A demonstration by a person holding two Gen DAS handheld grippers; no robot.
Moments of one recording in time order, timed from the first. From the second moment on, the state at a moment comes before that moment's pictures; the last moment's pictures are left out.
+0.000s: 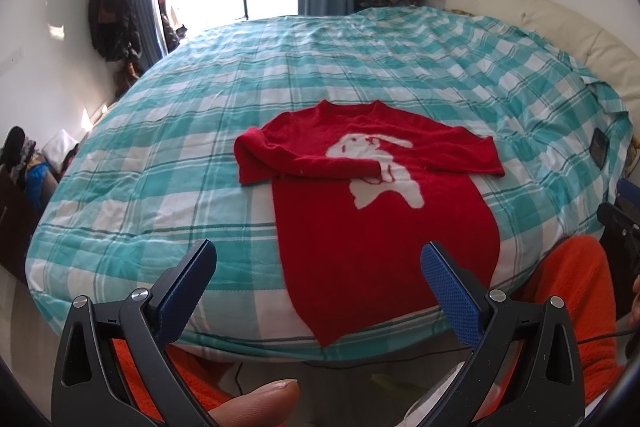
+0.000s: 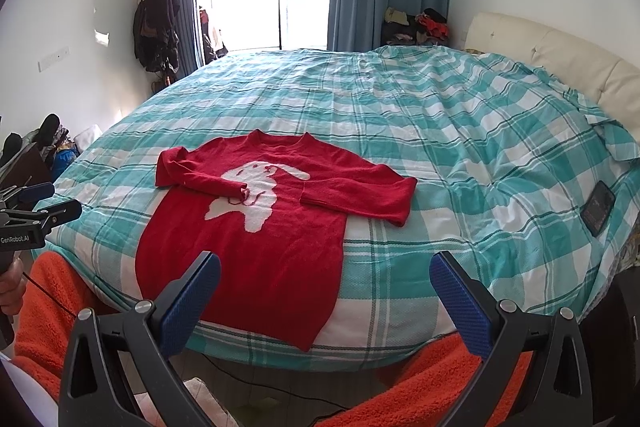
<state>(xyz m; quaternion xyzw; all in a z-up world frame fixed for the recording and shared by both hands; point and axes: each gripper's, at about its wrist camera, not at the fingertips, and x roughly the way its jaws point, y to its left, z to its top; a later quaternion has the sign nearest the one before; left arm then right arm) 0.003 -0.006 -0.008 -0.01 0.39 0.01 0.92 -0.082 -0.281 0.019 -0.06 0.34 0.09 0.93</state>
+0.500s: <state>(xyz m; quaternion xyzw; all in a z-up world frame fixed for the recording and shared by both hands) 0.002 -0.007 -0.009 -0.01 0.39 0.01 0.92 -0.082 -0.277 0.020 -0.06 0.34 0.09 0.93</state>
